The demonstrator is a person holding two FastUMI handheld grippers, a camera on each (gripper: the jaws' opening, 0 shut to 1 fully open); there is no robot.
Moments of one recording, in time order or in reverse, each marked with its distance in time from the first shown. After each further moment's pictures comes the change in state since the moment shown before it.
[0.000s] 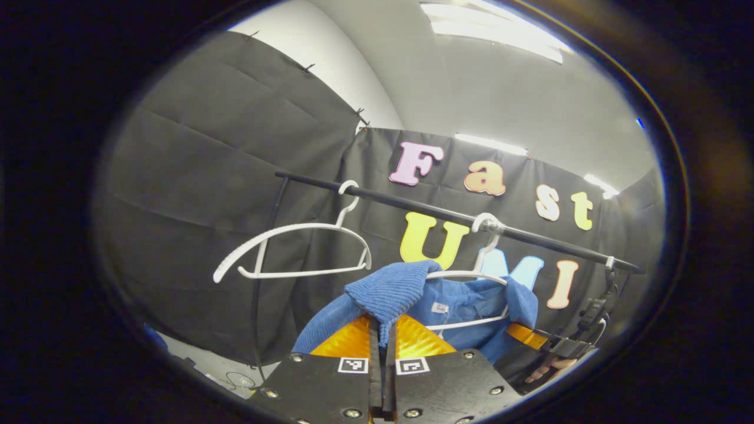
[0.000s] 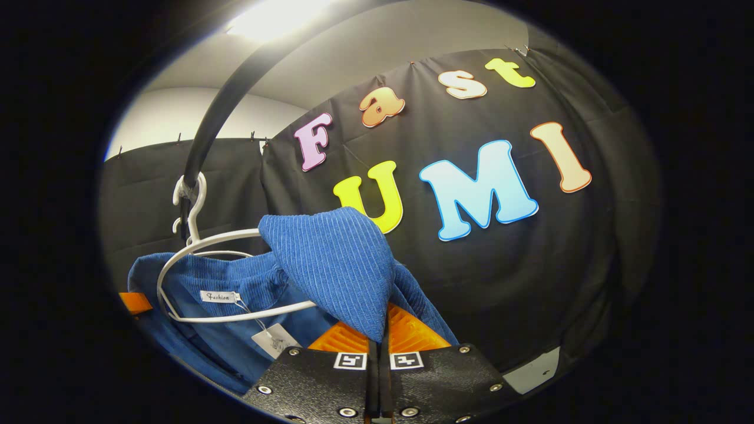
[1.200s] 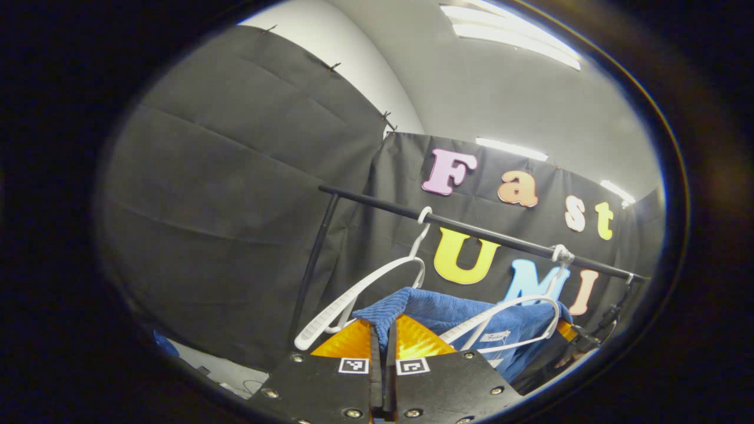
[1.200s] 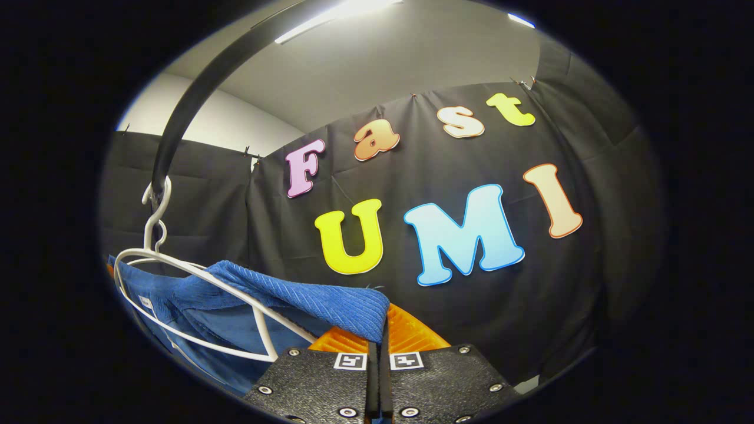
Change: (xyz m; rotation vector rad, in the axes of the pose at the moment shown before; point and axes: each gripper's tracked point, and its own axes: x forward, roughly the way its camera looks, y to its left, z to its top) left arm 0.031 0.122 0.037 -0.054 0.006 0.066; right arm 0.051 -0.030 0.049 -0.136 -0.204 -0.097
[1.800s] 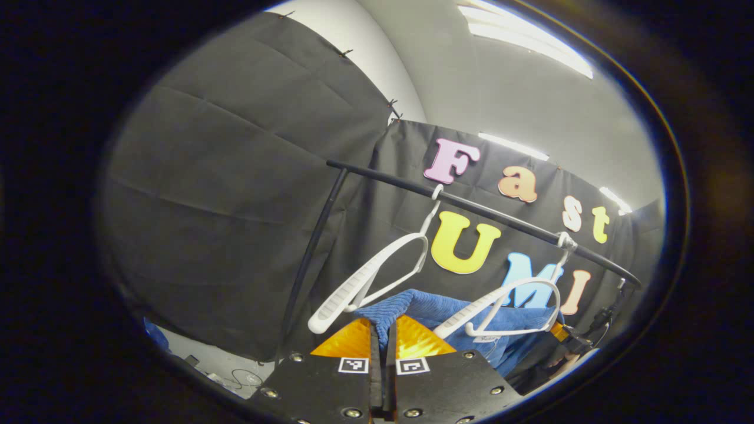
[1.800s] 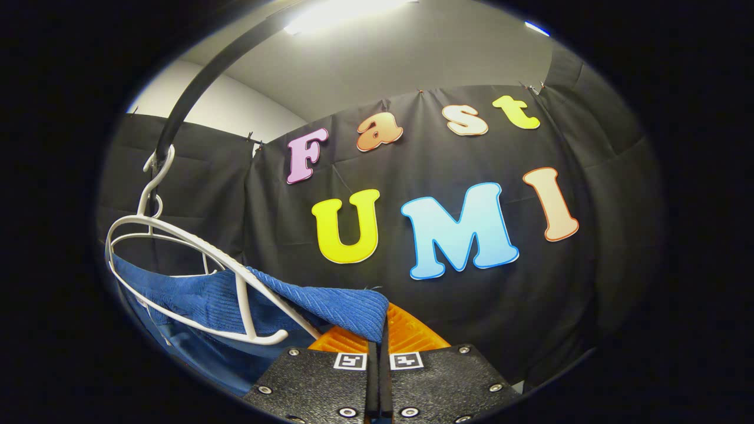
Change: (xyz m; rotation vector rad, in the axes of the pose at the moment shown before) left arm 0.007 0.009 -0.033 -0.031 0.059 -0.027; right arm -0.006 -0.002 -0.017 -0.037 0.037 -0.018
